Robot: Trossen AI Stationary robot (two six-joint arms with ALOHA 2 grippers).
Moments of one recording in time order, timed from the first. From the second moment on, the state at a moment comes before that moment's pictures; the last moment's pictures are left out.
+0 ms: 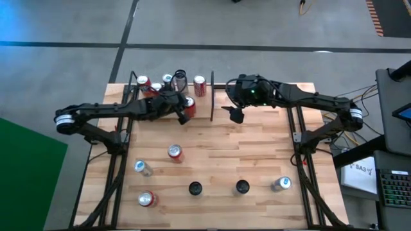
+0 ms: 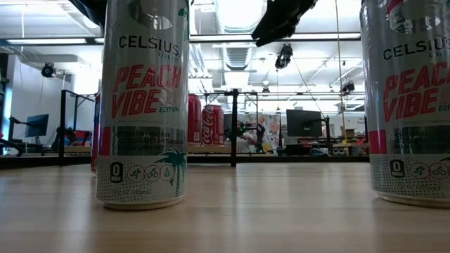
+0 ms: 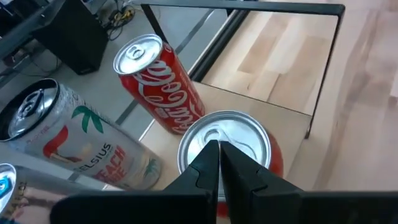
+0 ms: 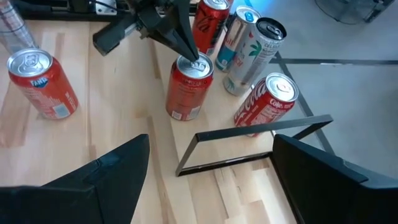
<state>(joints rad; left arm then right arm) 0.31 1.32 0.87 -0.17 -0.41 0.09 -0.27 1.40 1.38 -0.57 0.08 -0.18</state>
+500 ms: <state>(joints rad) 0.31 1.24 0.87 -0.29 -0.52 0.11 -0.27 1.41 1.38 -0.57 0.08 -0.17</state>
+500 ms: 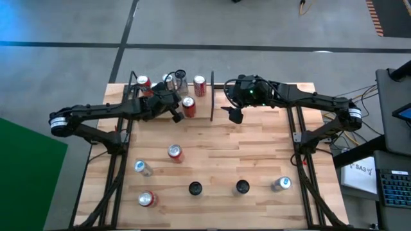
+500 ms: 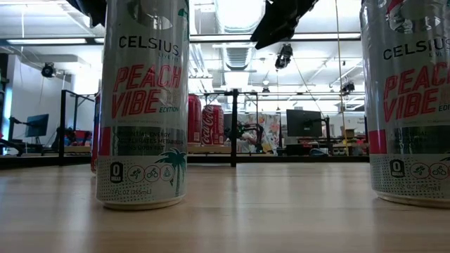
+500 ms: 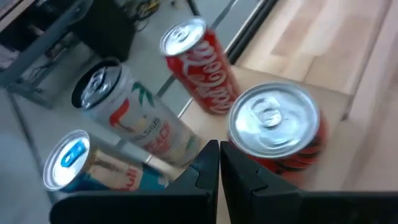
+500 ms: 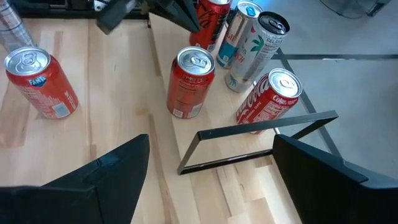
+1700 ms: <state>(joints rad) 0.37 1.31 0.92 -0.32 -0.31 0.10 -0.27 1.41 1.36 -0.57 0.08 -0.16</state>
